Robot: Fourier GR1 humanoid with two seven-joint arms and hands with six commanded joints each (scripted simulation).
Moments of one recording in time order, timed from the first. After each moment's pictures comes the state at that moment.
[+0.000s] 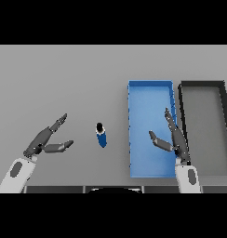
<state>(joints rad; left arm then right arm) -0.02 0.64 -0.35 -1.62 0.23 -0.17 -0.10 0.08 -0.15 0.08 -1.68 0.11 0.09 -0.10</state>
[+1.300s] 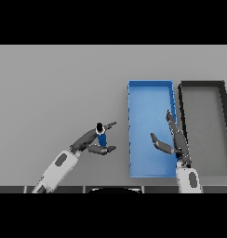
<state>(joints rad) -0.24 0.23 -0.56 -1.33 0.10 -0.21 -0.10 0.12 -0.14 0.07 -1.71 0.09 0.10 -0.10</state>
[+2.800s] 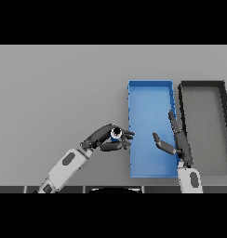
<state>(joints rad) -0.32 0.15 -0.59 -1.58 0.17 -0.16 -0.03 0.13 -0.16 0.06 -1.70 0.13 0.08 -0.15</state>
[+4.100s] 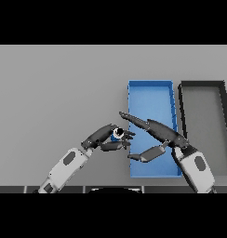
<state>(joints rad) -0.33 0.15 -0.59 -1.54 0.14 -0.18 -0.03 -0.31 -0.40 0.27 -2.03 -0.33 0.49 0.30</state>
